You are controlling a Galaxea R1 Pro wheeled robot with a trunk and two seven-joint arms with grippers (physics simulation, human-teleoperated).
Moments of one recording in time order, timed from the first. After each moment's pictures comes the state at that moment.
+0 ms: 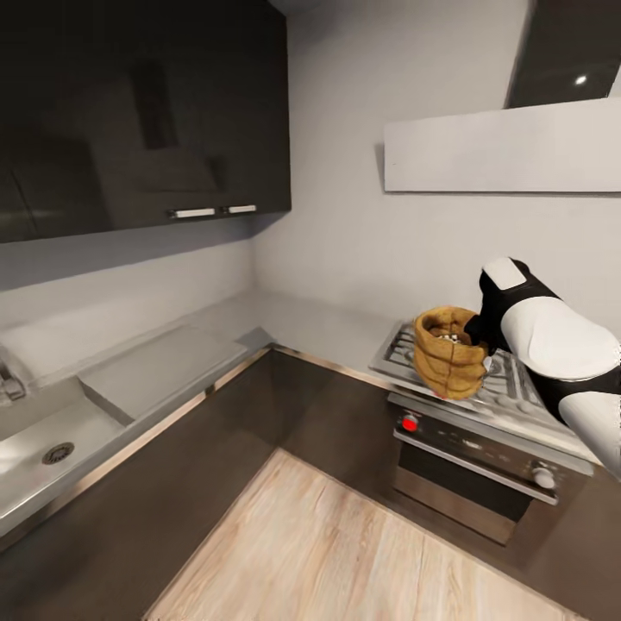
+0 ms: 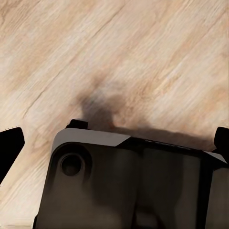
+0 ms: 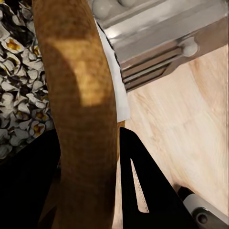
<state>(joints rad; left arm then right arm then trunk) -0.15 -0.08 0.22 -0.12 -0.01 -0.20 0.01 -1.60 -0.09 -0.96 -0.26 -0.01 0.83 -1.09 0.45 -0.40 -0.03</state>
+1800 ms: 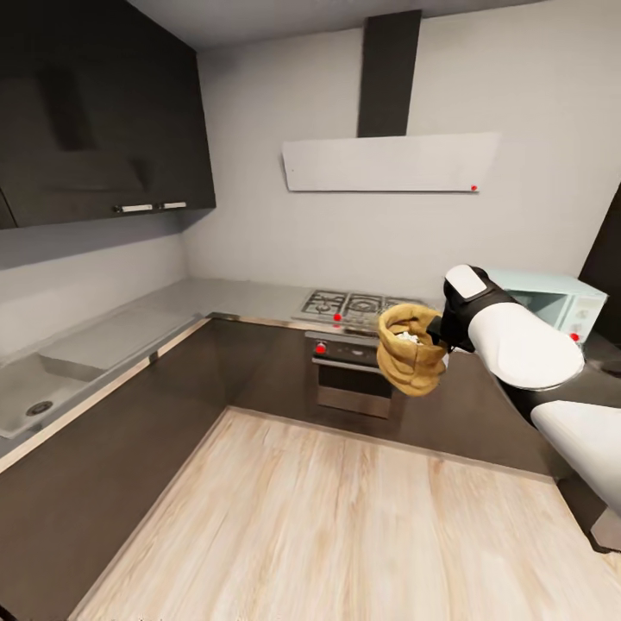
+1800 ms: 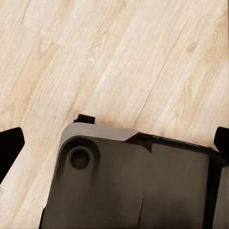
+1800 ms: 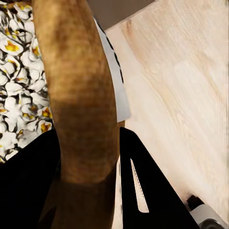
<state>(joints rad) -0.13 -0.06 0.23 -0.12 0.00 -0.21 0.01 -1.57 0.01 -0.90 -0.24 -0.01 0.83 -0.96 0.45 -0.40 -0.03</state>
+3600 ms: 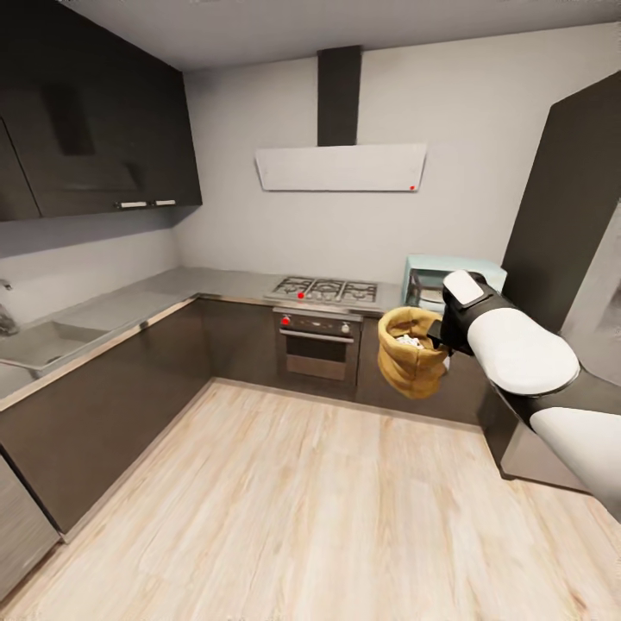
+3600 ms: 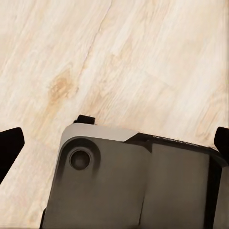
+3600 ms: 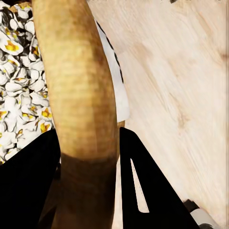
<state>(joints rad) -0.13 -0.06 0.22 -0.12 0.00 -0.21 0.01 -1.55 0.00 -0.86 -0.24 -0.01 0.83 -0.93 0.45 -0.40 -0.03</state>
